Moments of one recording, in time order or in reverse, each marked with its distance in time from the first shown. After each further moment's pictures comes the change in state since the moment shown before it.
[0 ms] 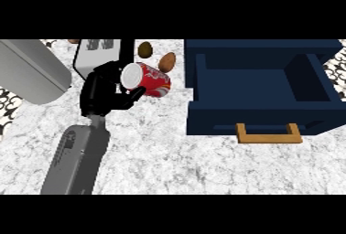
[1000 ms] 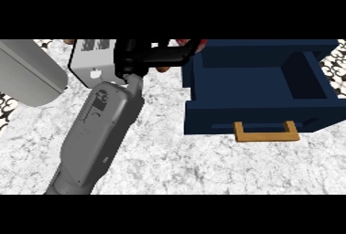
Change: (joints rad) left arm -0.394 -0.005 -0.173 0.058 -0.013 0.348 0.201; right arm -0.013 -0.011 0.038 -0.001 0.009 -0.026 0.010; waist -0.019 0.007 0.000
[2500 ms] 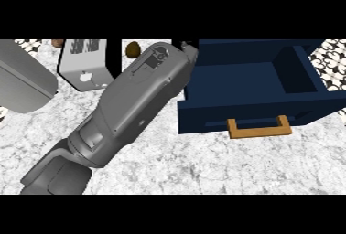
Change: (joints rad) left arm -0.484 -0.001 -0.253 0.596 0.405 0.200 -0.216; right arm -0.088 -0.024 0.008 0.005 0.004 -0.016 0.051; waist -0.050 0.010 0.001
